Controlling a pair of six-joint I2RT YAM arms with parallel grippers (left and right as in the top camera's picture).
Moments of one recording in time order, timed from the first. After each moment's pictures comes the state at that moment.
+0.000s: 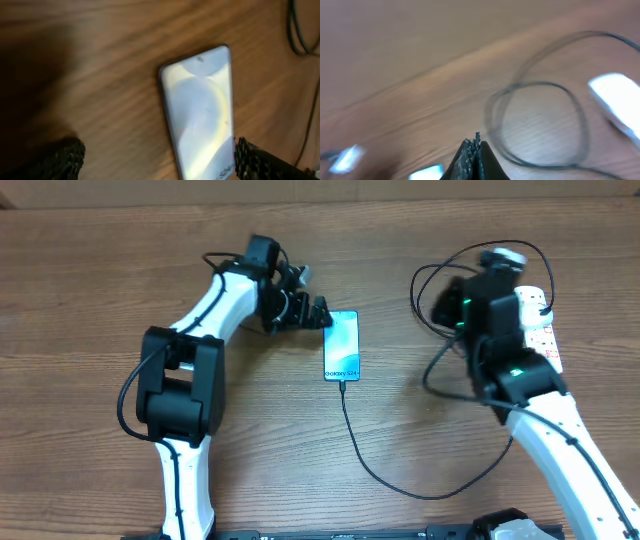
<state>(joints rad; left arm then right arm) -0.22 2.25 1.68 -0.77 0.57 -0.11 0.25 1.27 1.02 -0.32 0.27 0.55</state>
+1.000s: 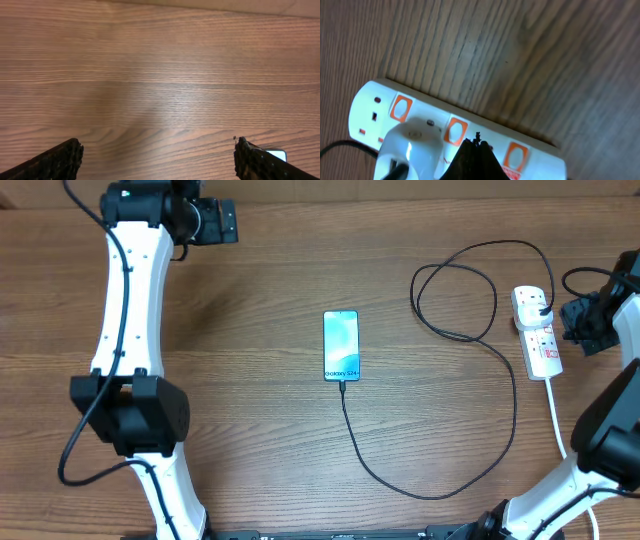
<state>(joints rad) -0.03 2.13 2.28 -1.14 0.06 -0.12 -0.49 2.00 1.53 -0.81 -0.01 0.73</state>
